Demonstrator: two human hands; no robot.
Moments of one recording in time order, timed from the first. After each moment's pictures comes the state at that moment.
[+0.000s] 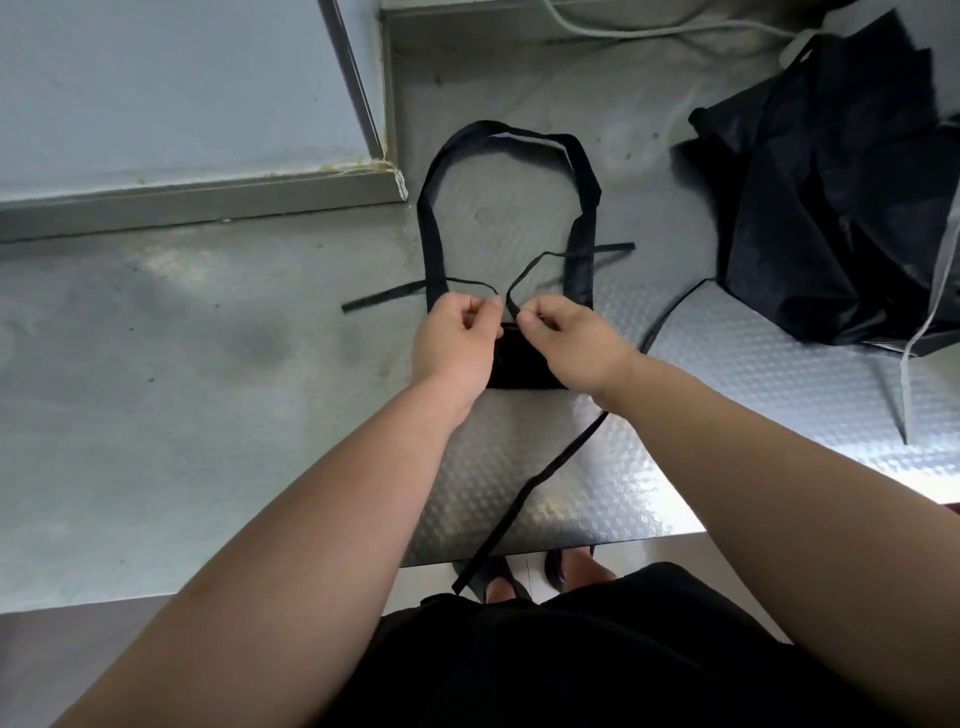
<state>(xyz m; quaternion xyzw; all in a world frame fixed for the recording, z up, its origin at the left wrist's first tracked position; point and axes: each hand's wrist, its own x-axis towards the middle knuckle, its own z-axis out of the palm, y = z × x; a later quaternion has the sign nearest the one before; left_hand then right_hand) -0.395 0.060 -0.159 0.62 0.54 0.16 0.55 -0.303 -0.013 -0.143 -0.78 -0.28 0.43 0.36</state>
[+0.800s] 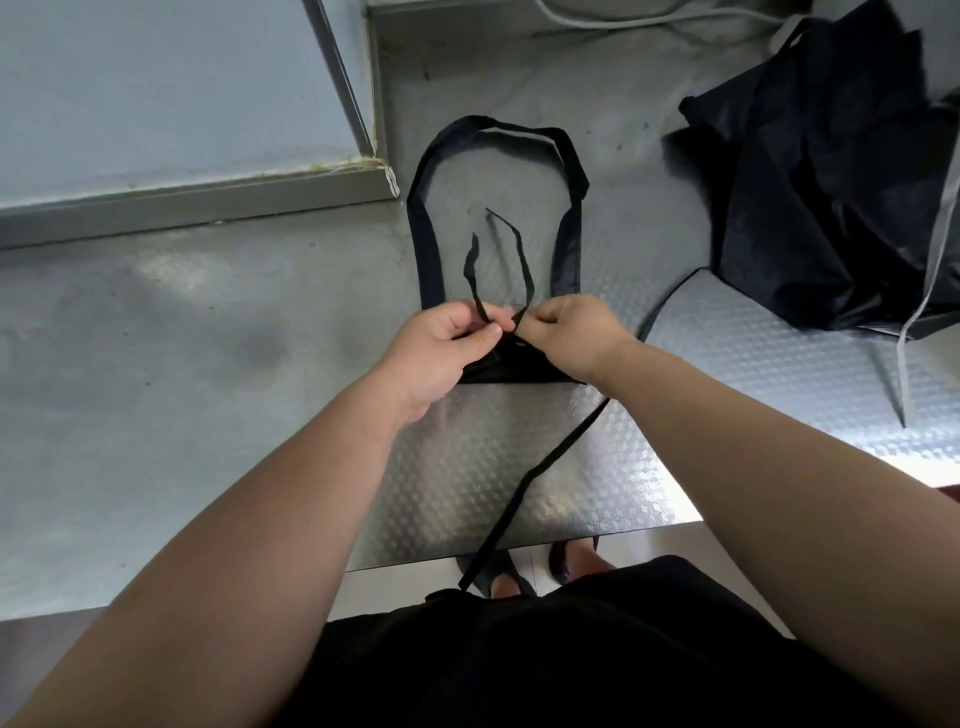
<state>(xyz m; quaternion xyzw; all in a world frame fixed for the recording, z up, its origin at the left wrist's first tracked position) -0.424 0.074 -0.157 0.61 0.33 0.09 0.71 -0.297 -0.016 -0.139 -0.81 -0.28 0.41 0.30</state>
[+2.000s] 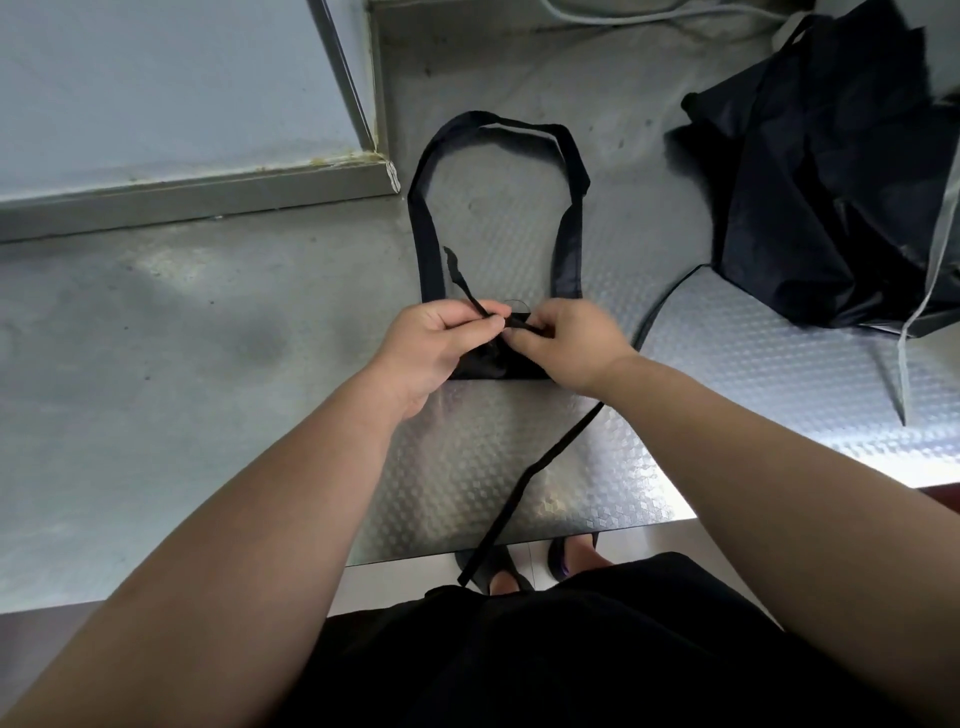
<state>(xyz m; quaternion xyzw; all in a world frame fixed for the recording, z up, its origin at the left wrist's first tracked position) -0.424 0.077 -0.158 0.59 0.37 0.10 0.71 -0.303 -0.021 -0.144 -0.83 -0.36 0.36 0.23</state>
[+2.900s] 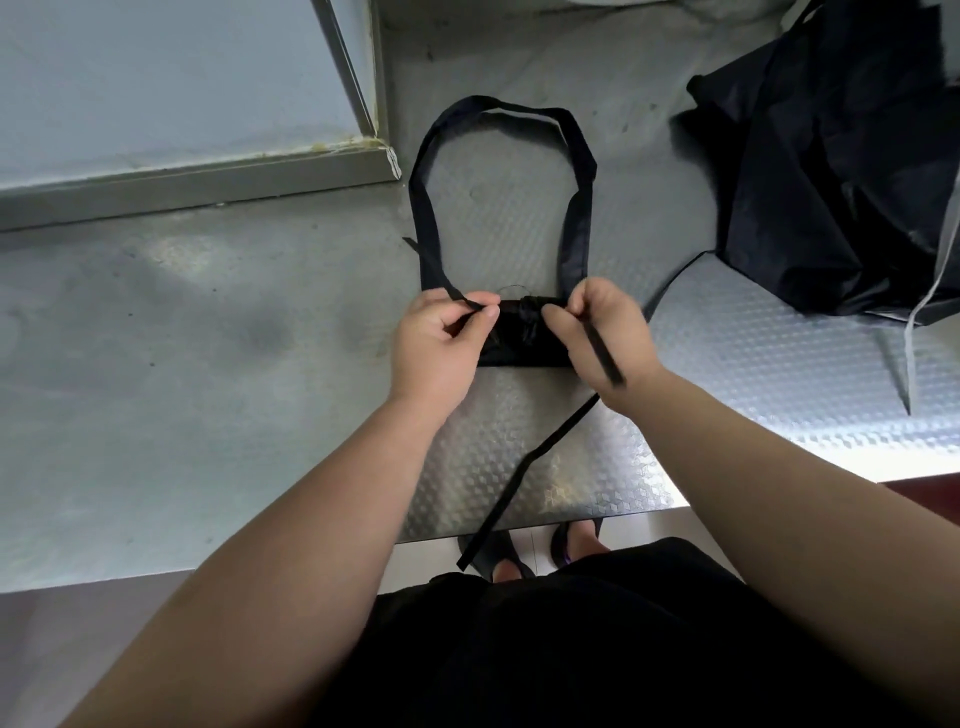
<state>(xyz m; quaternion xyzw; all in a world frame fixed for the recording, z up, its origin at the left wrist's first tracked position) -0.424 0.051 -0.175 0.68 0.42 0.27 0.53 -0.307 -0.040 -0.157 -0.80 -0.21 0.33 0.47</state>
